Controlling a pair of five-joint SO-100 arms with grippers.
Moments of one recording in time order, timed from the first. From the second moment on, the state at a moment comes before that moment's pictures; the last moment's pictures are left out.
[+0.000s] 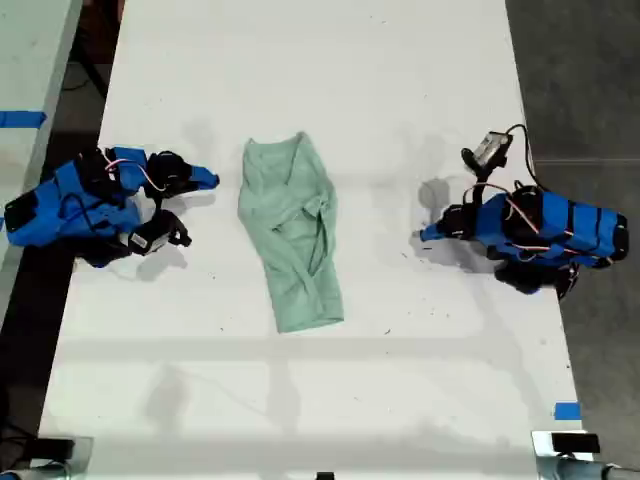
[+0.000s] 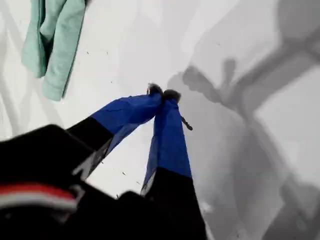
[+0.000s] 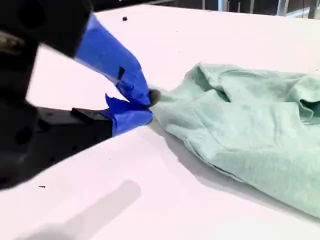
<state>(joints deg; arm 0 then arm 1) -32.3 205.5 186.2 58.5 5.7 15.2 199.9 174.8 75.3 -14.9</state>
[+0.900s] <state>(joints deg) -17.8 180.4 168.9 59.8 -0.4 9.1 164.4 147.8 76.3 -20.4</state>
